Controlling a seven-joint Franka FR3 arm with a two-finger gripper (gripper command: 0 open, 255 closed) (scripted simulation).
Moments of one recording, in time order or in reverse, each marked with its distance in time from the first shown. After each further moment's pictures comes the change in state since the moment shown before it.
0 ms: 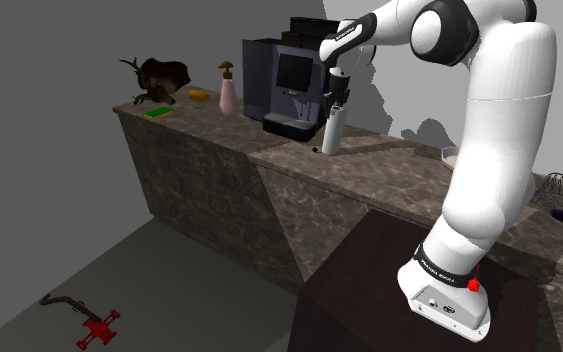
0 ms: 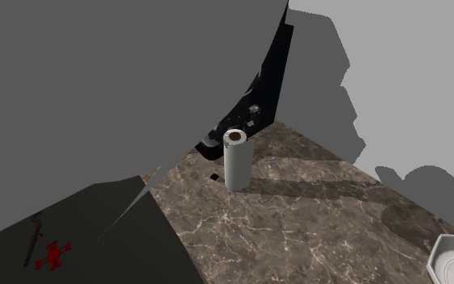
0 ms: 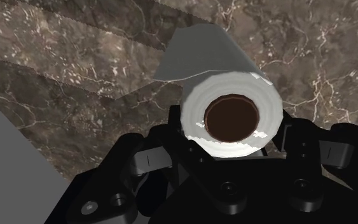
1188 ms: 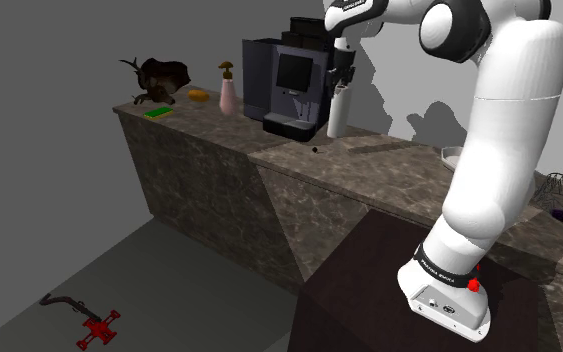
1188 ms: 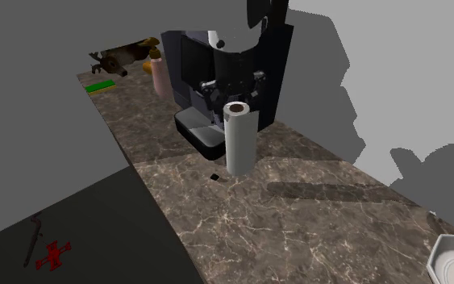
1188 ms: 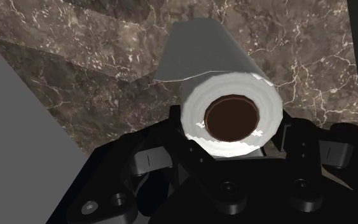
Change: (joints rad) arm 0.001 -0.052 -0.013 0.157 -0.029 -0.205 0.015
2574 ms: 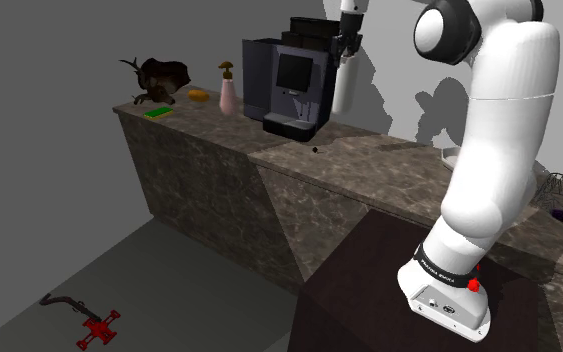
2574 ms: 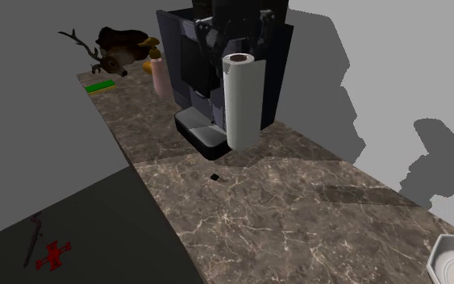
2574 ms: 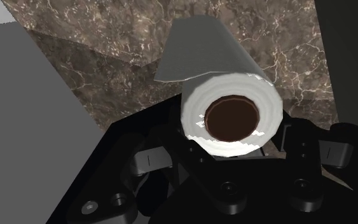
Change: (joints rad) arm -0.031 0.039 -0.007 0.341 0.014 -0.303 -0.005
